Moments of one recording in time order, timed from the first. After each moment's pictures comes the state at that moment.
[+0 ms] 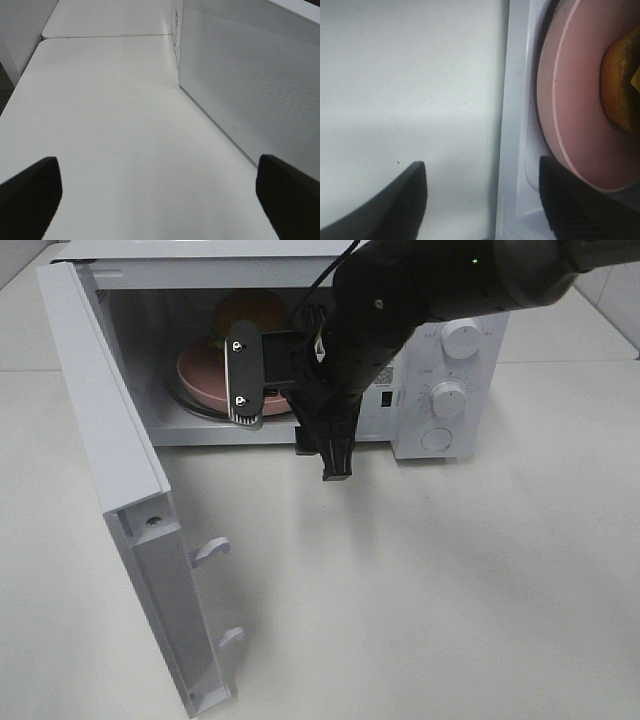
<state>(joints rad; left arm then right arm) 0.07 -0.01 -0.51 -0.14 1.04 0.14 0.69 1.98 -1.40 -0.28 0.42 -0.88</state>
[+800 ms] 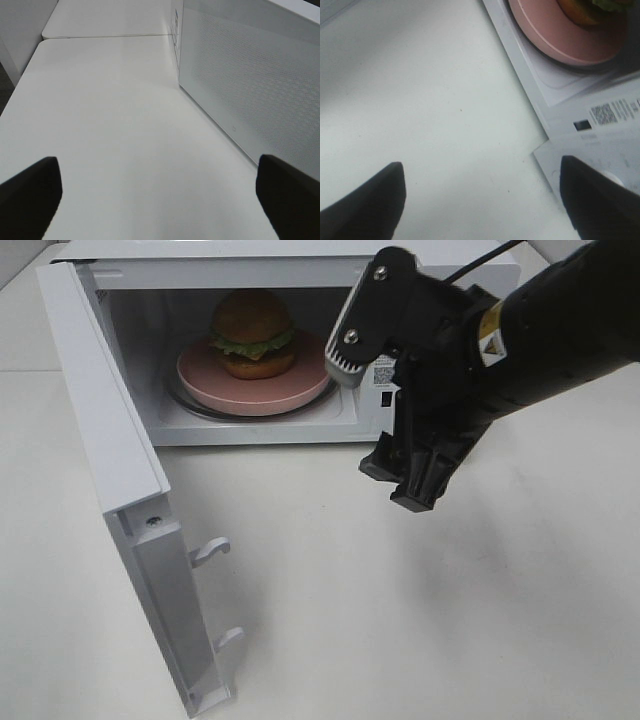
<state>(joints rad) 0.07 -0.01 -0.51 -0.14 1.04 0.14 0.69 1.43 -0.92 -0.28 0.37 -0.37</state>
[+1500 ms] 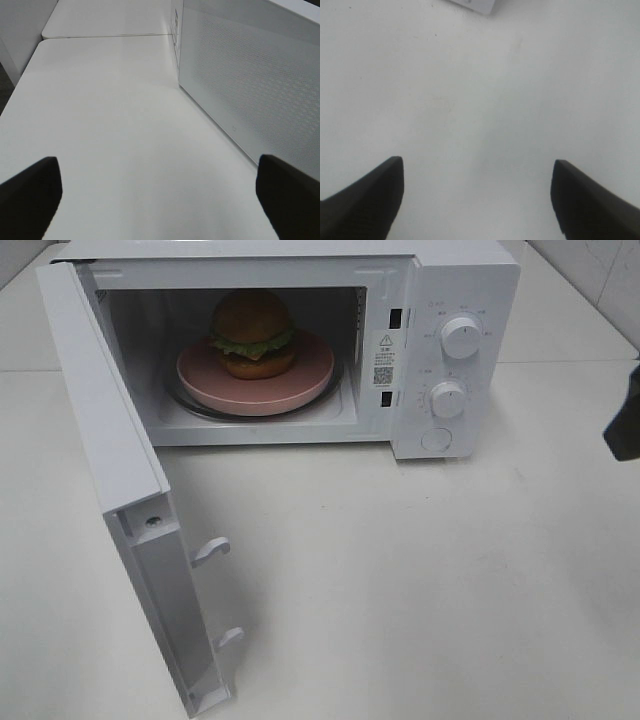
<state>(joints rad) 0.07 -0.01 -0.51 -0.14 1.04 0.14 0.33 1.07 -0.92 -0.19 0.92 0.03</state>
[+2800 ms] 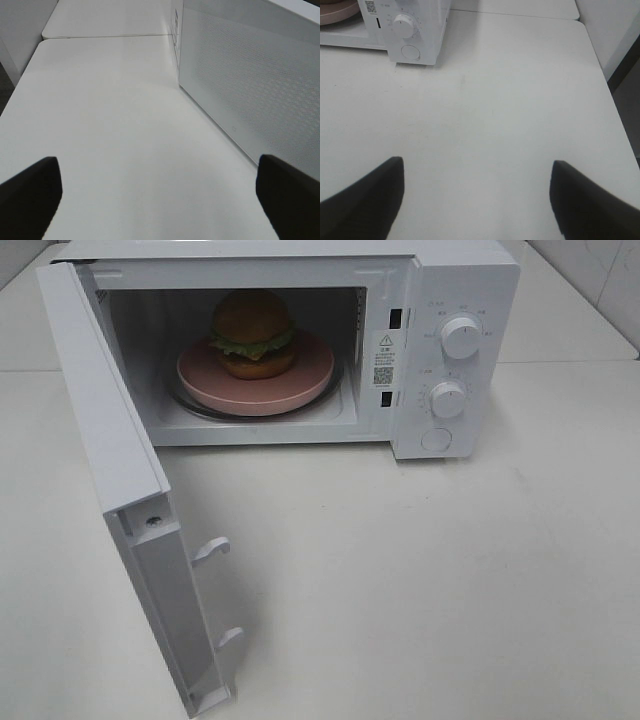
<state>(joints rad) 0.07 -0.01 -0.51 -0.14 1.04 0.14 0.14 0.10 -0.56 -0.17 1.01 0.09</state>
